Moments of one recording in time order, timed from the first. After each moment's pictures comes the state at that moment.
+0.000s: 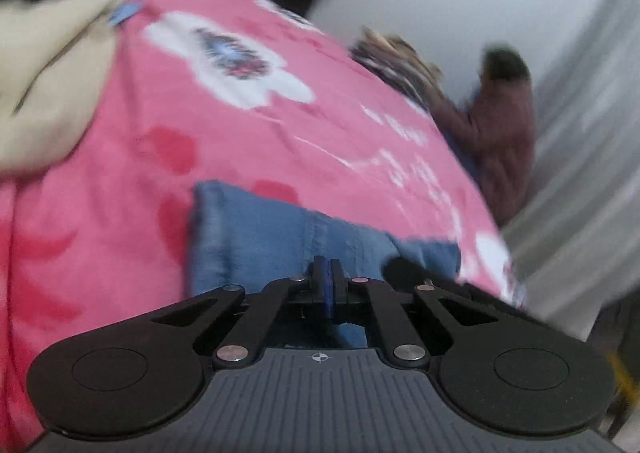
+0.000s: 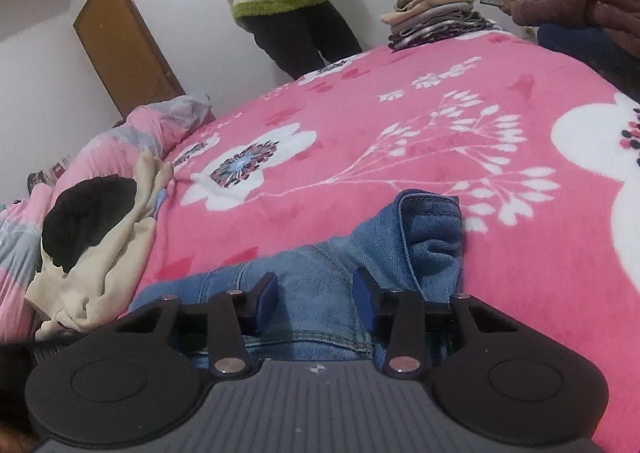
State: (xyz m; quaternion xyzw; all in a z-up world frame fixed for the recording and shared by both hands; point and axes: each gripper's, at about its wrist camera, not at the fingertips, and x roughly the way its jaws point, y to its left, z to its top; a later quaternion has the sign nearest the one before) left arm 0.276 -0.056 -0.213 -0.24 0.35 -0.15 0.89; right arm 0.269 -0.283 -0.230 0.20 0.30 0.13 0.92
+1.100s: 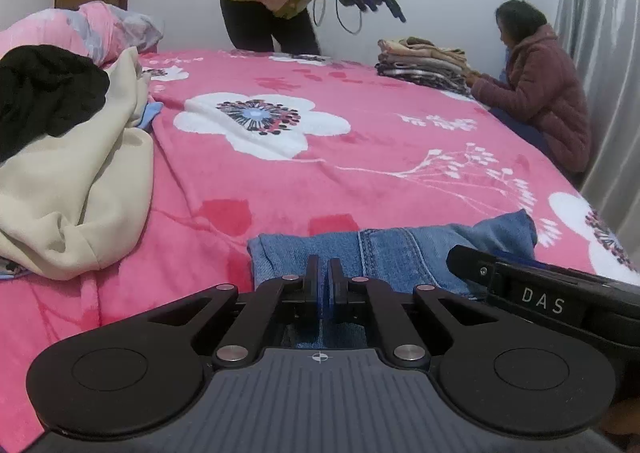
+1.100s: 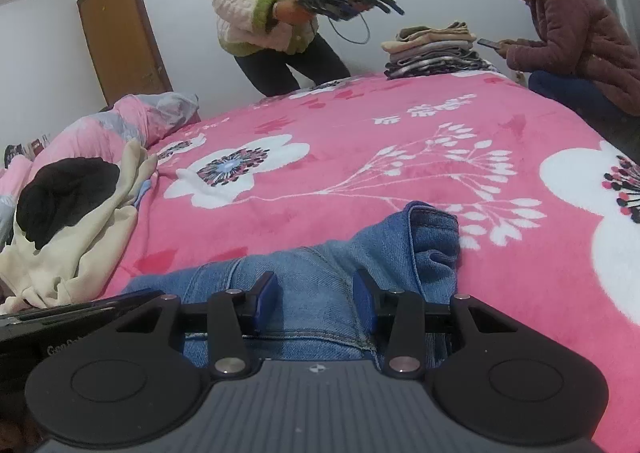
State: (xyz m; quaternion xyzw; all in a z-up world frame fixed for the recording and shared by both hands) left arm 0.247 -0.085 -0.203 -0.03 0.30 -0.07 0.95; right arm 0.256 -0.258 -0.228 0.12 0.28 0.09 0.95
